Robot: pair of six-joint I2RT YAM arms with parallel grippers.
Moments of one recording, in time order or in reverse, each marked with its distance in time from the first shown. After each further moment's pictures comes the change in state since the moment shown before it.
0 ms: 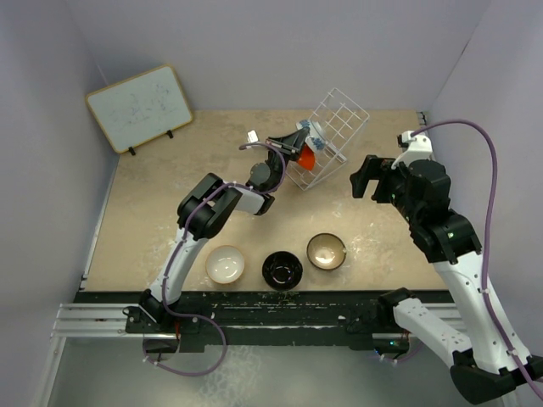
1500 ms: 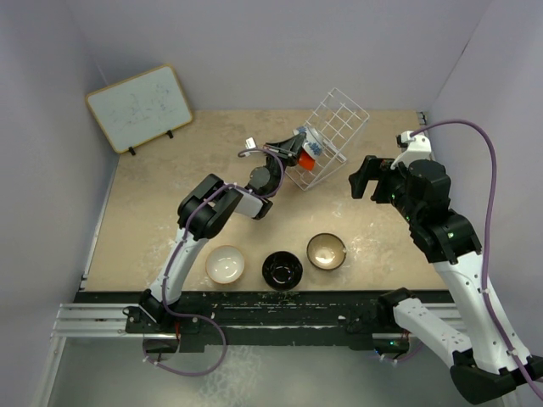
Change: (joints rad) left arm 0.001 0.001 -0.058 -0.006 -0.040 -0.089; right arm 0.000 0.000 0.000 0.000 -0.021 0.000
